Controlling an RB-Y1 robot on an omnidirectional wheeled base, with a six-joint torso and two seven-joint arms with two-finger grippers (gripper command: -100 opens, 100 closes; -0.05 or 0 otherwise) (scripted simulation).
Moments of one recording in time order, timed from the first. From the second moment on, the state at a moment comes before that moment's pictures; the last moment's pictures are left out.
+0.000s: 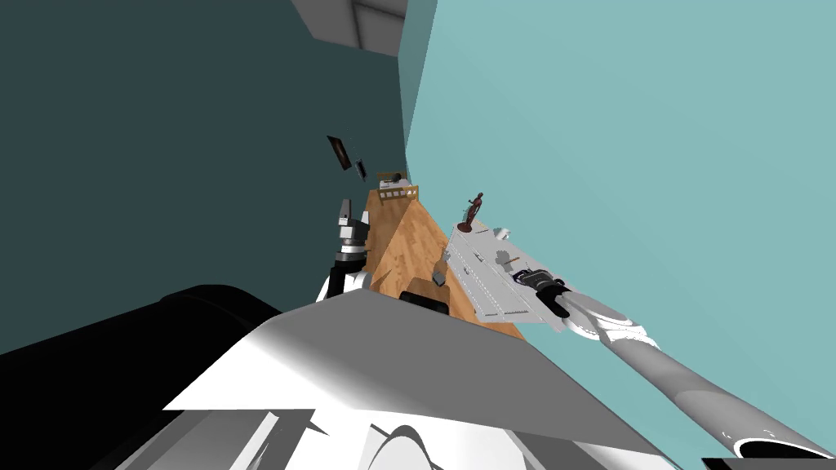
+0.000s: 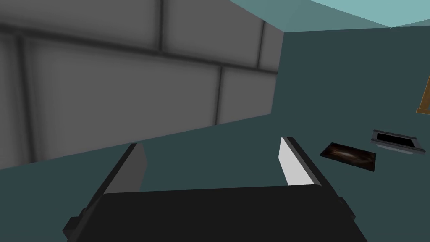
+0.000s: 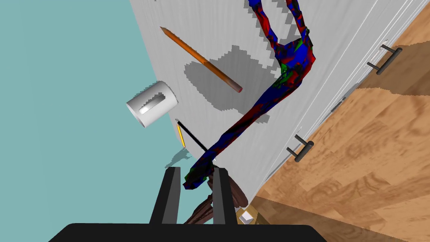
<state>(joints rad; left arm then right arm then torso) 0.55 0.00 0.06 -2.39 -0.01 -0.42 -0.01 -0.15 -1.07 0.56 -1.05 0.70 0.06 0.58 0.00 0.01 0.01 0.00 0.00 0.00</state>
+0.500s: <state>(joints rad) 0.55 0.00 0.06 -2.39 -0.01 -0.42 -0.01 -0.15 -1.04 0.44 -0.88 0.73 -0.01 0.60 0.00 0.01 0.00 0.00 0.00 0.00</state>
